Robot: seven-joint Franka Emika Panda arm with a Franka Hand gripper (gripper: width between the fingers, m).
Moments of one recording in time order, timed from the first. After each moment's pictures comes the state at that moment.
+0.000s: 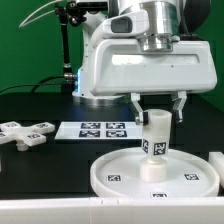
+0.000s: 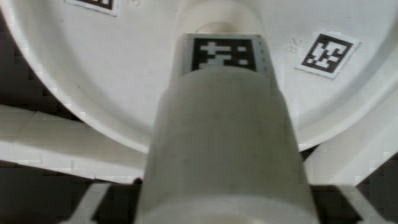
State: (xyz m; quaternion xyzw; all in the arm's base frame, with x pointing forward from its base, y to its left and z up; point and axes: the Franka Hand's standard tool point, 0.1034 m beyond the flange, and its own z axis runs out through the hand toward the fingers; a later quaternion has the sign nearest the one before) arm 0.579 0.046 0.095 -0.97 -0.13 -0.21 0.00
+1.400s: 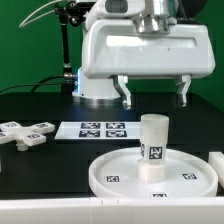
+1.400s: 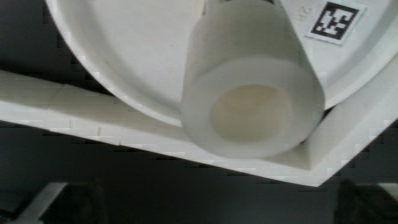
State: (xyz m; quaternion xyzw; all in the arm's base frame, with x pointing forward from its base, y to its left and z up) arm 0.587 0.041 0.130 -0.97 -0.13 -0.21 0.00
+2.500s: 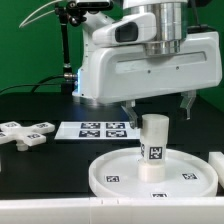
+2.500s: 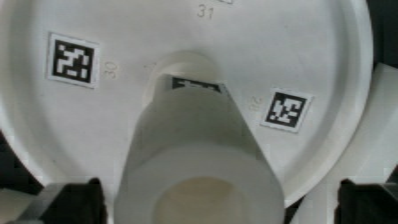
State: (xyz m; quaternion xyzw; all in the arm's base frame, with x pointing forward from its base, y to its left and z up) arm 0.573 0.046 0.090 -0.99 -0.14 -0.04 0.04
